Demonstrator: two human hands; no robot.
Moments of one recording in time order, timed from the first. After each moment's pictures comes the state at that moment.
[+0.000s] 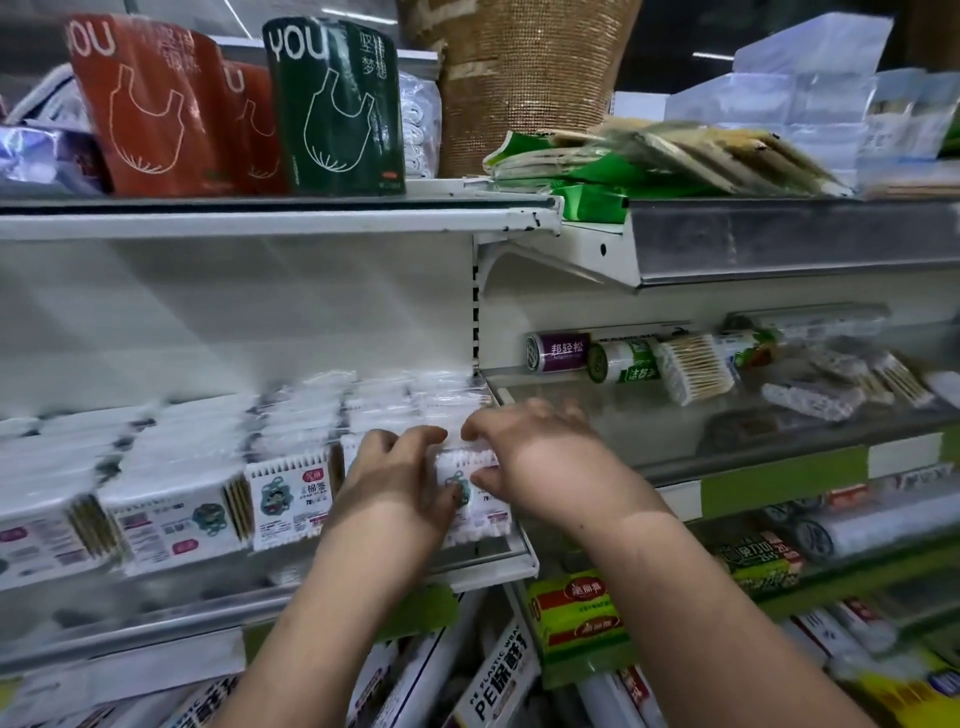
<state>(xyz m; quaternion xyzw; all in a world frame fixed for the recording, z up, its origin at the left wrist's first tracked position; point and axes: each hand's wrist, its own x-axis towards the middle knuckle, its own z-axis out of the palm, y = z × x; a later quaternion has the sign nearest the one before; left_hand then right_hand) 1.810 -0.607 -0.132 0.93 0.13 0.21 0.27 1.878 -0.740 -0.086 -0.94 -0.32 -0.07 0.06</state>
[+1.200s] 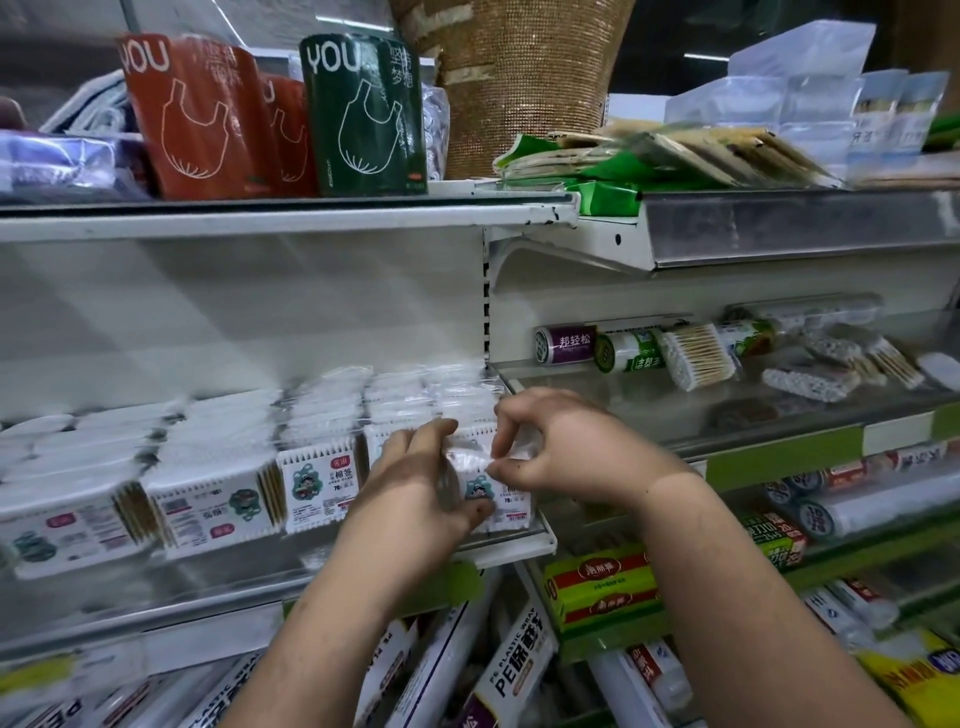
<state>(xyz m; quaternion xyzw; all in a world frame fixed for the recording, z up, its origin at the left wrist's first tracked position) 1.793 -0.601 -0.136 0.94 0.08 0.18 0.29 1.867 -0.761 -0.084 -0.91 -0.34 -0.02 0.22</state>
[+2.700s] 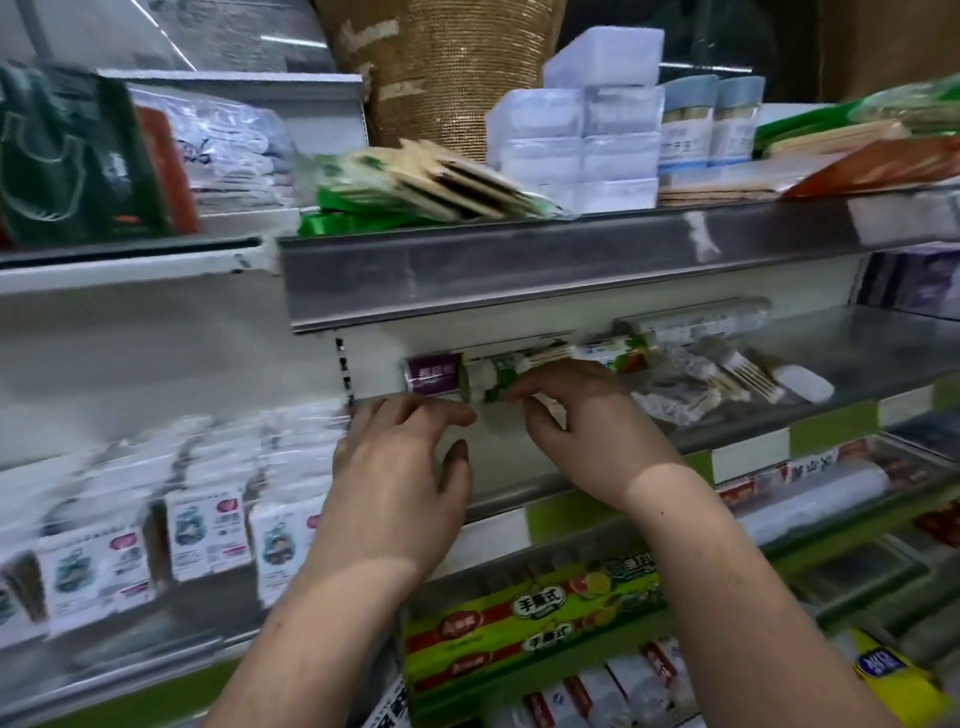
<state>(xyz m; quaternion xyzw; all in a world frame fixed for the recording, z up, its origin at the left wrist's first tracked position) 1.858 -0.746 -0.089 0.93 0.00 0.33 0.18 1.949 -0.912 -0.086 -0.88 -0.30 -0.21 0.31</state>
